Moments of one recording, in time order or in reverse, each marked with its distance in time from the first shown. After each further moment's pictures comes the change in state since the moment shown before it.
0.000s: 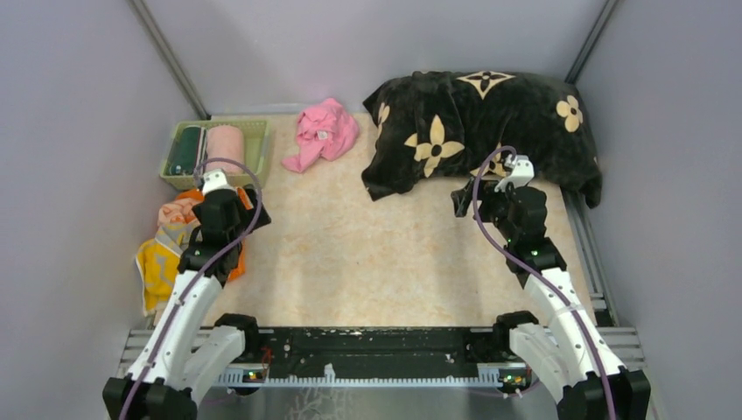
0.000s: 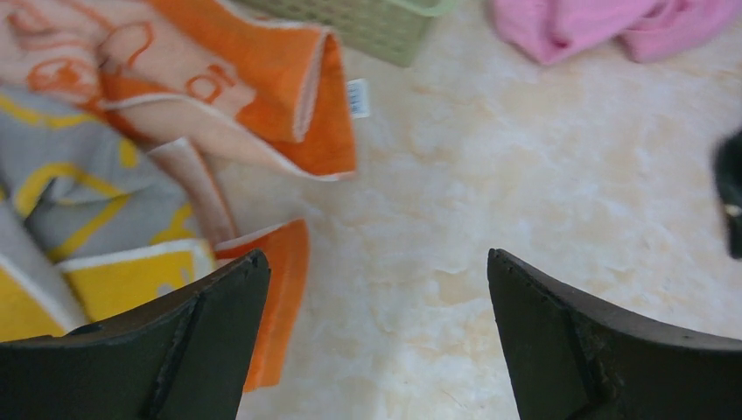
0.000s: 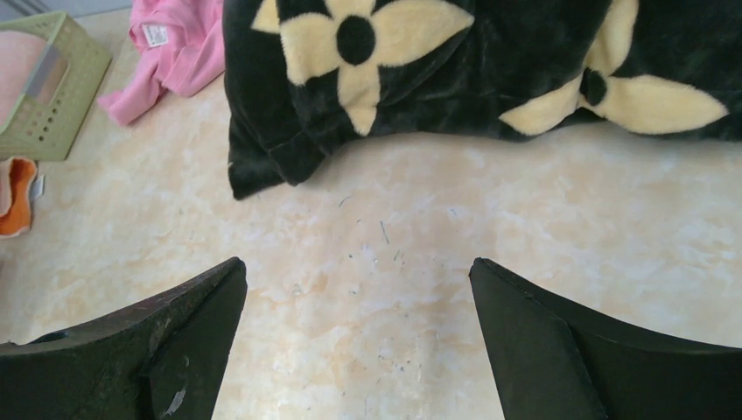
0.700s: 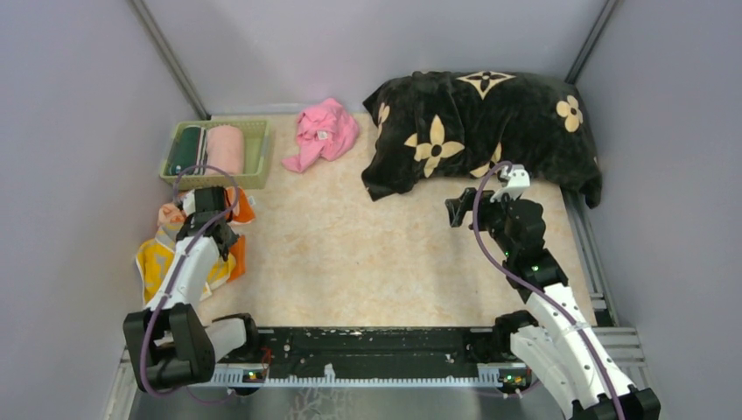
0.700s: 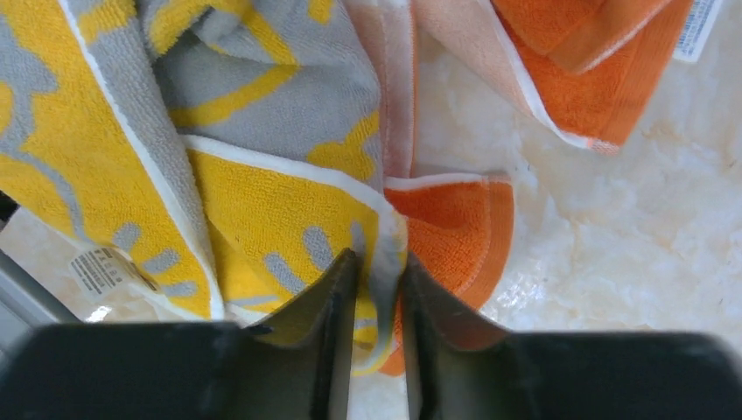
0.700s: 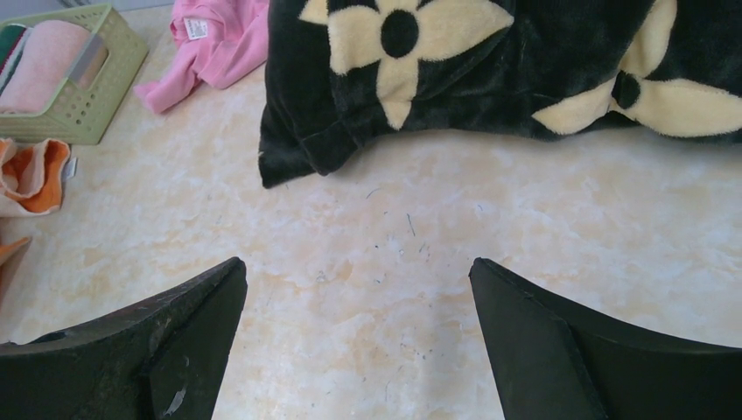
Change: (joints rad) left arm 0.327 0.344 0.035 -0.181 -0.085 -0.161; right arm 0.094 -0.117 -0.052 -0.021 0.033 0.006
